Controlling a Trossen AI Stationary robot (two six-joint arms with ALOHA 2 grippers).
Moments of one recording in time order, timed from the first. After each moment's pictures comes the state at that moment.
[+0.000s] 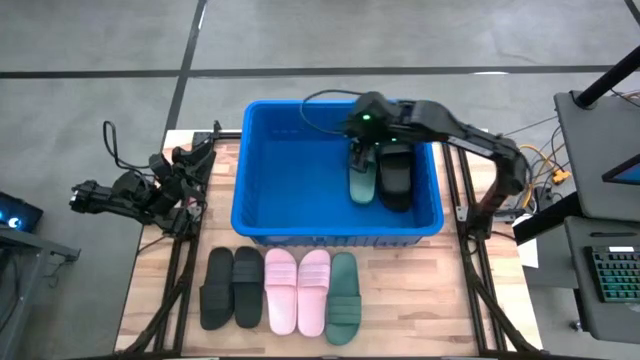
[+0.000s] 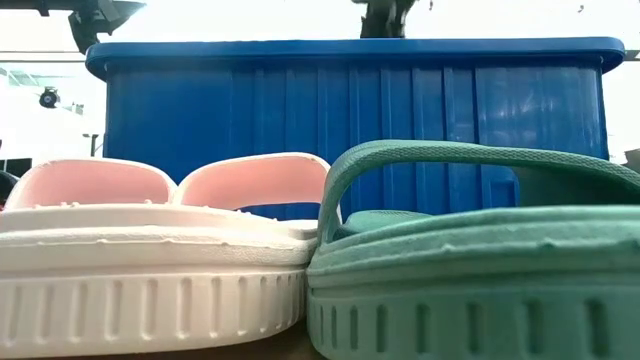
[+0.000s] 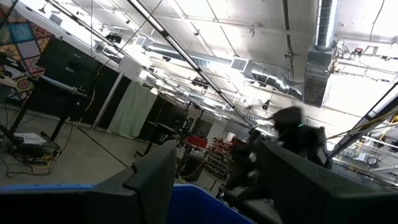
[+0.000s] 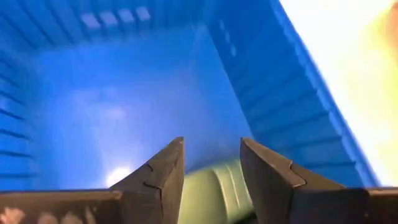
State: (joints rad) left arm -0.20 0.29 0.33 0.54 -0.82 -0.02; right arm -0.31 1.69 1.90 -1.06 0.15 -0.10
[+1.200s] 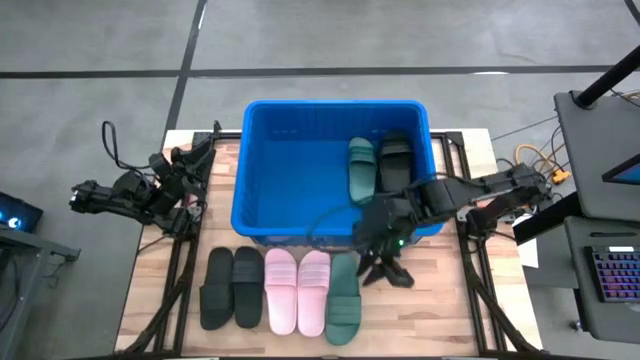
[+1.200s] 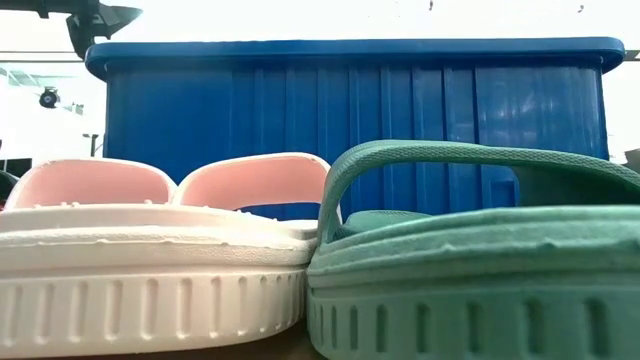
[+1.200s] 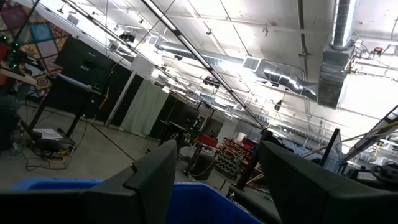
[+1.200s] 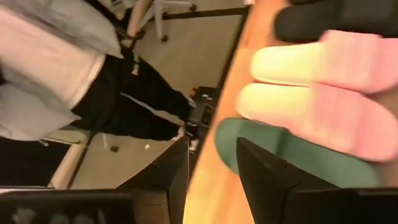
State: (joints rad) left arm -0.20 0.29 0.33 0.54 -0.87 -0.02; right arm 0.27 1.59 1.67 -0.85 -0.49 0.26
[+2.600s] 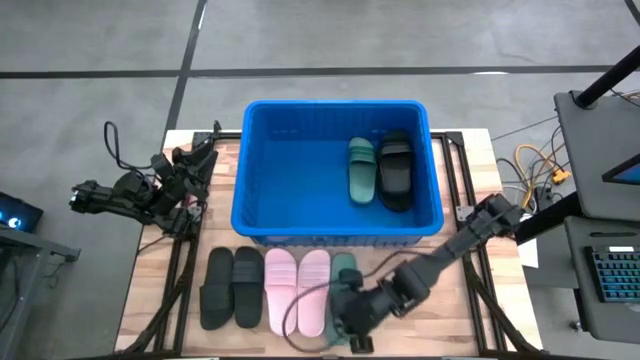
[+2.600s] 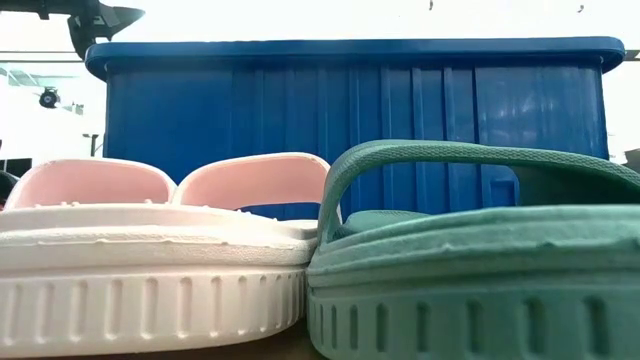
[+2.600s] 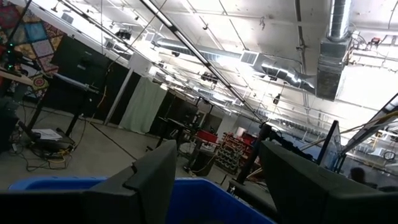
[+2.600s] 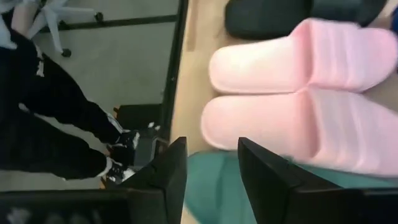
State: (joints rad) left arm -0.20 0.29 0.33 0.50 -0.86 -0.02; right arm 0.60 1.92 1.73 -0.66 0.14 0.51
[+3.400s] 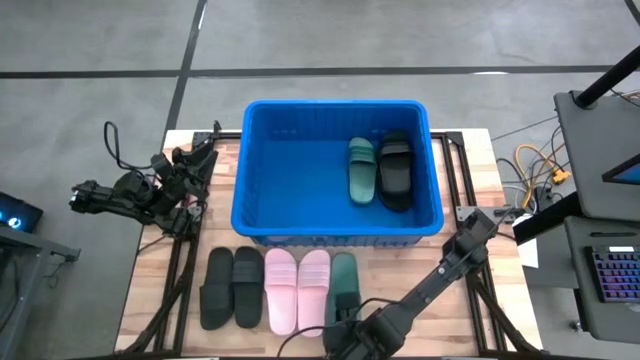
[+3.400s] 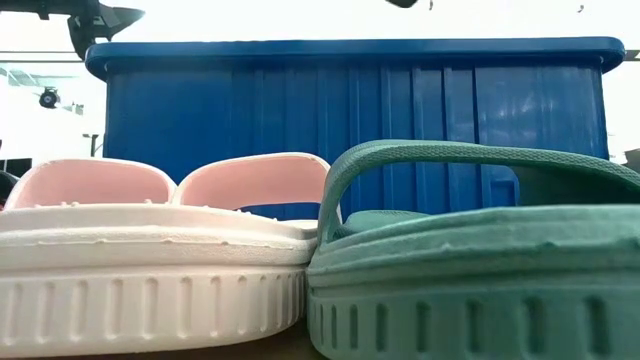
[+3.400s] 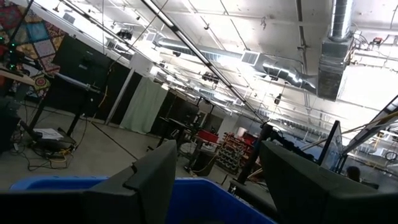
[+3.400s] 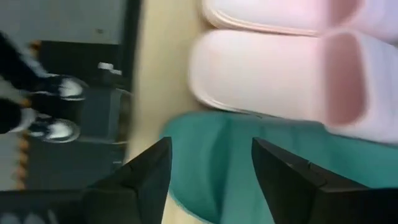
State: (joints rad) left arm -0.20 0.29 0.33 0.50 -0.86 -0.02; right arm 0.70 2.31 2.14 -1.06 0.31 0.55
